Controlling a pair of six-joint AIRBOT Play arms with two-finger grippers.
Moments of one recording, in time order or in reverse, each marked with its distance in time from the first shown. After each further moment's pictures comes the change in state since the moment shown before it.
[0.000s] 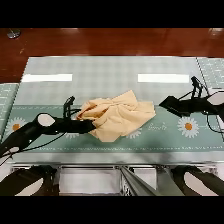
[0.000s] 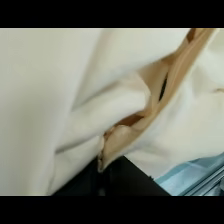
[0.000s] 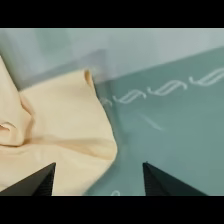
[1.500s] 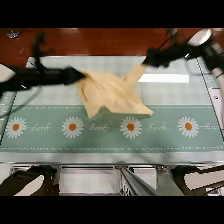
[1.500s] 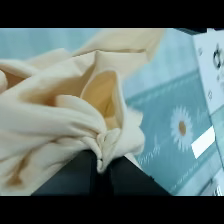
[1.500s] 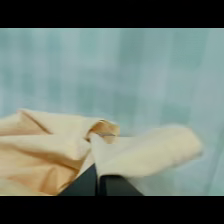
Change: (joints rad) left arm 0.244 0.029 0.664 0.032 -0.233 0.078; right arm 0.178 -0.540 1.043 0.119 0.254 -0.022
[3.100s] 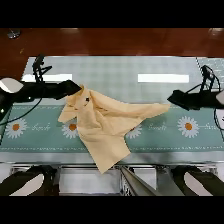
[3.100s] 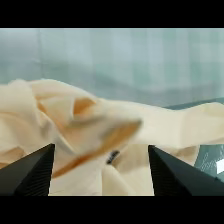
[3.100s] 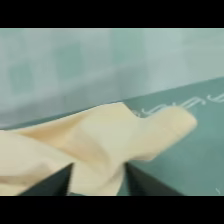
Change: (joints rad) left arm 0.084 -0.082 -0.213 0.132 0.068 -0.045; right arm -0.145 0.629 -0.937 -0.311 -0.234 0.166
